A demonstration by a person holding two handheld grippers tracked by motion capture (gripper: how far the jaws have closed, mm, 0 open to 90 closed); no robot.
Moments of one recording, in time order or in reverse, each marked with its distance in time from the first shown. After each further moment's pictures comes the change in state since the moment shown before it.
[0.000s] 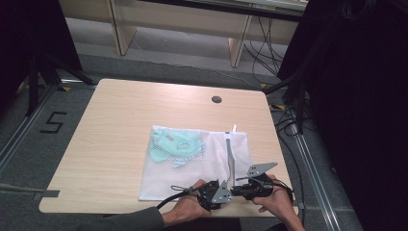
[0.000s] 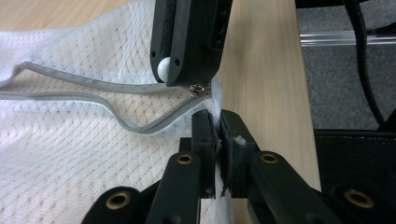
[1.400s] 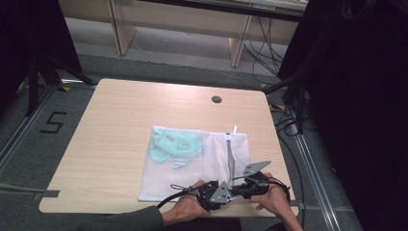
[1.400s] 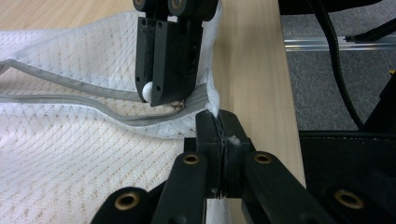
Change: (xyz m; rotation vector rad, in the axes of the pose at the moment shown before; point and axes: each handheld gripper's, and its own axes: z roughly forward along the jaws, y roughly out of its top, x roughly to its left) left arm 0.001 -0.002 0.000 -0.032 -0.066 -0.038; right arm -0.007 0.003 0.013 0.081 -0.014 -0.007
